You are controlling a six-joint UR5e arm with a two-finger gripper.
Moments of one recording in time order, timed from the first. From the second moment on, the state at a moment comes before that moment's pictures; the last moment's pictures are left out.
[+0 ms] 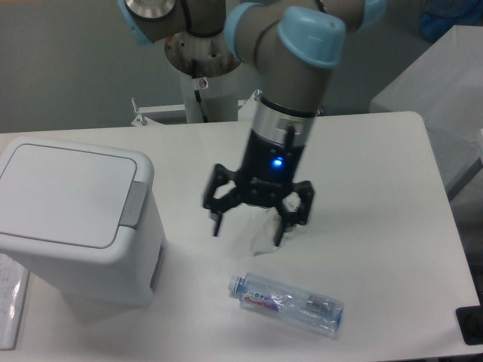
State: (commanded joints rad) arm 2.42 -1.77 -1.50 -0.99 1.07 0.28
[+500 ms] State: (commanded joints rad) arm 2.36 -1.74 -1.54 -0.99 1.07 0.26
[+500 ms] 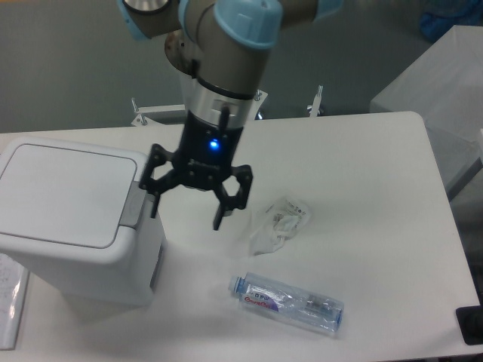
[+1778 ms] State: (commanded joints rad) arm 2.36 -1.72 -1.61 -0.97 1.10 0.27
